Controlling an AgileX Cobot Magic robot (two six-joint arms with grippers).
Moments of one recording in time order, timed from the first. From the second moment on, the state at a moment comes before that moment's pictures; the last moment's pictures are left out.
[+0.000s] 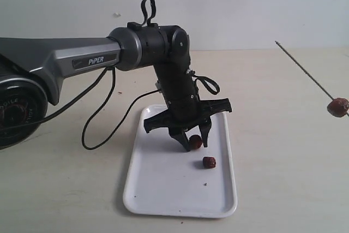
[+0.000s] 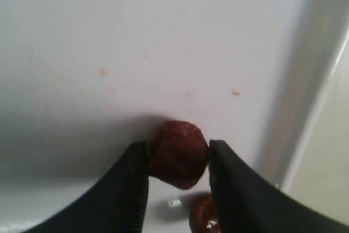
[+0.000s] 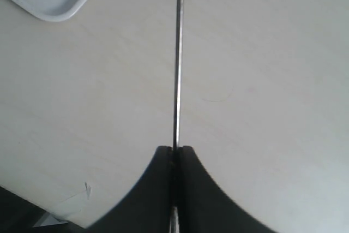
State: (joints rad) left arm -0.71 2.46 -2.02 -0.32 1.16 -0.62; right arm 0.54 0.68 -0.67 -0.26 1.23 0.17
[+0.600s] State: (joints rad) left arm -0.69 2.46 -2.02 -0.34 1.18 -0.52; right arm 0.54 0.68 -0.67 -0.26 1.23 0.17
